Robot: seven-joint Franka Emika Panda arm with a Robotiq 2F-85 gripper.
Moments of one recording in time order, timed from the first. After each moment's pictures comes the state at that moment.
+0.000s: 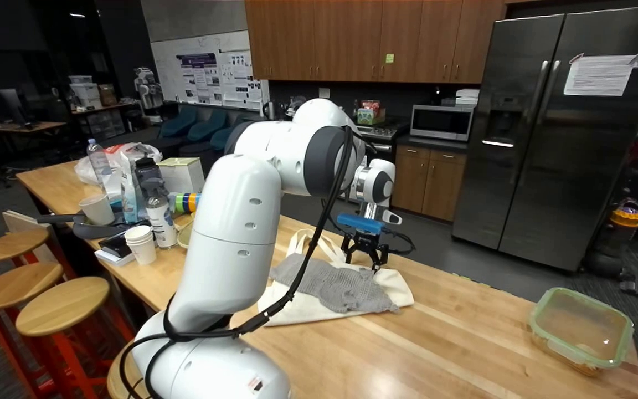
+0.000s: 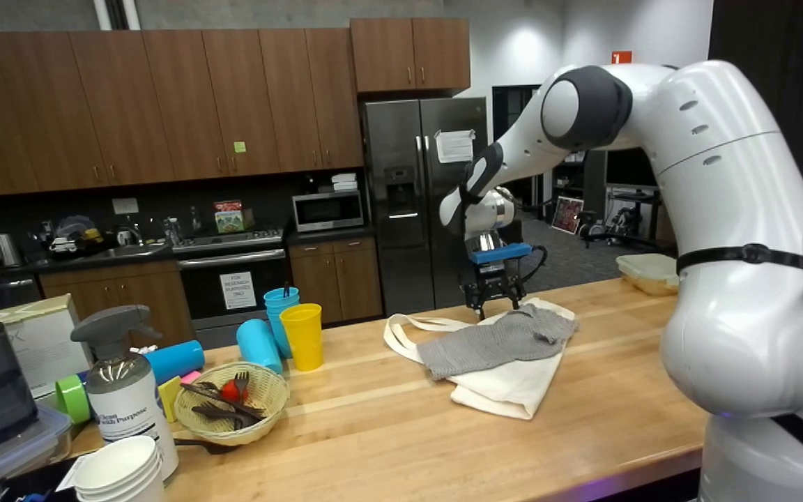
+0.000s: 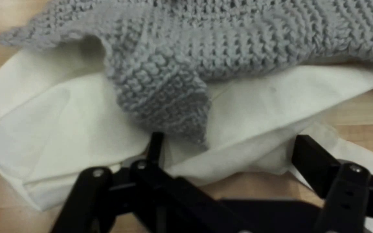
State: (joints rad) arm 0.01 0.45 0.02 -1.77 0.01 1.81 0.14
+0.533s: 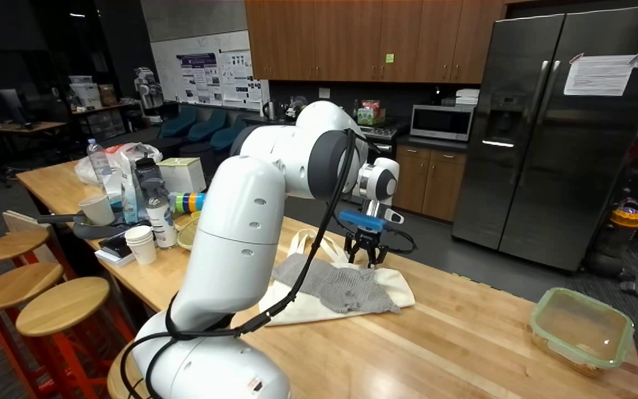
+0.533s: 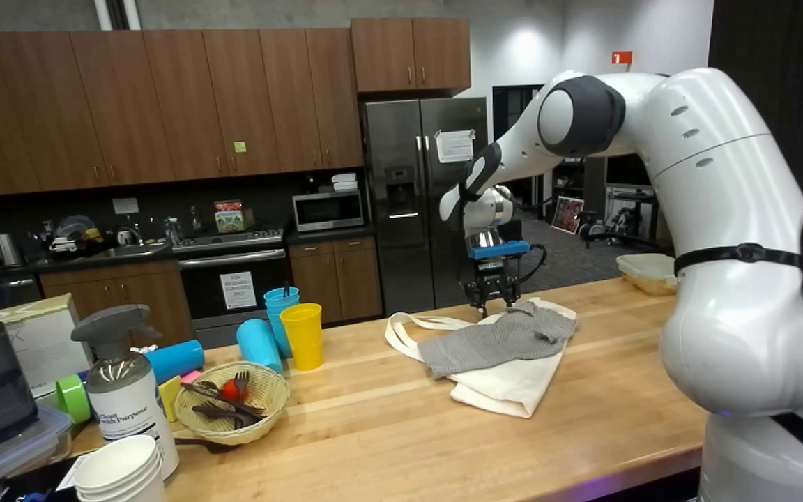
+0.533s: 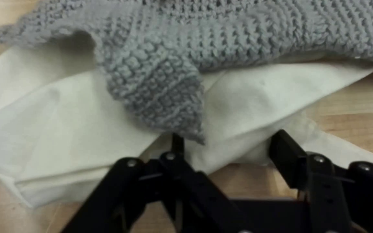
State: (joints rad) arm 0.00 0.49 0.02 -1.70 0.04 1.75 0.13
